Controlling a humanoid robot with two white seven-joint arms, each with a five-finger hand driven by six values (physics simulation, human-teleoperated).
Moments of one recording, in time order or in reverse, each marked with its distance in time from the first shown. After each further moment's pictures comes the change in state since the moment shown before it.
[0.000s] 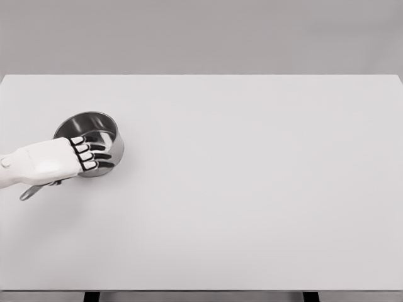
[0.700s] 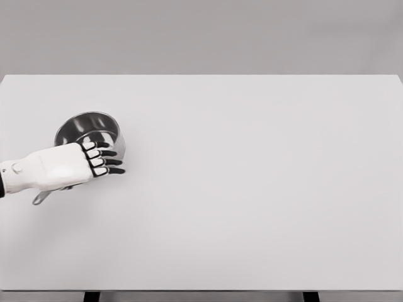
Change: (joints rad) left arm 0.000 -0.026 -0.020 -0.032 -0.010 0.000 0.000; right arm 0.000 0.000 0.000 0.000 0.000 0.000 0.000
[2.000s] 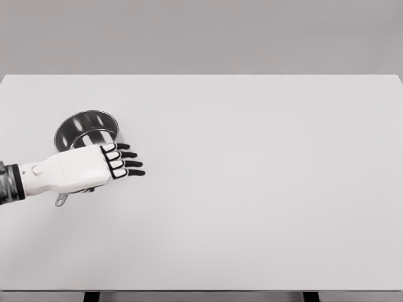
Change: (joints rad) left arm -0.006 -0.085 -0.012 -0.020 0.022 0.000 0.000; right arm 0.000 0.000 0.000 0.000 0.000 0.000 0.000
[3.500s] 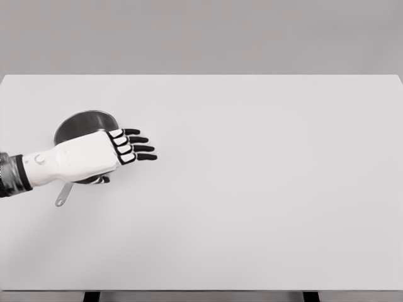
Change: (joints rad) left arm -0.011 -0.061 0.029 -0.003 0.130 0.000 -0.004; right arm 0.000 0.000 0.000 0.000 0.000 0.000 0.000
